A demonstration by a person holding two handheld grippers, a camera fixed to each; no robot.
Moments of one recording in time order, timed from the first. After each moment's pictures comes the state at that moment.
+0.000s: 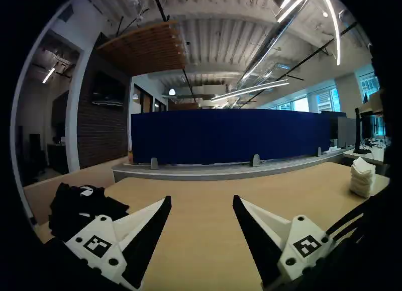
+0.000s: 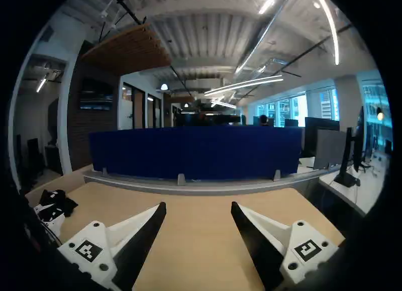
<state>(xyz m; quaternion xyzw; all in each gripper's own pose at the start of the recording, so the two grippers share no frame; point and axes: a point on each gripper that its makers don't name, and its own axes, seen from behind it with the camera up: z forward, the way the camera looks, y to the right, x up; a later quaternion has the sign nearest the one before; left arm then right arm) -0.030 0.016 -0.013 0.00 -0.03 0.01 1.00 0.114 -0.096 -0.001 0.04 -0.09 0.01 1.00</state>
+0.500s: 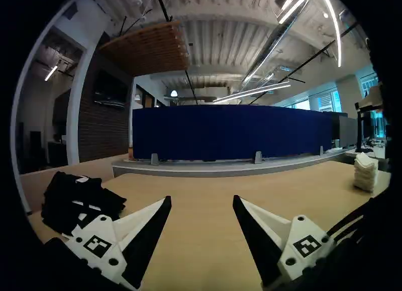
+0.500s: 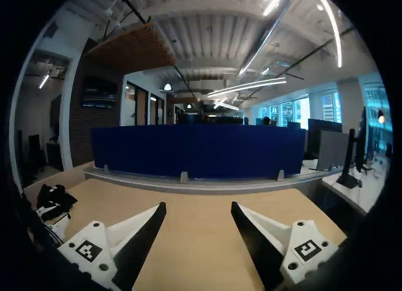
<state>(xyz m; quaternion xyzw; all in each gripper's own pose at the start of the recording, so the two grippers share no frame) -0.067 0.016 -0.008 0.01 -0.03 0.01 1.00 0.098 -0.108 0.001 0.05 -0.08 0.01 1.00</state>
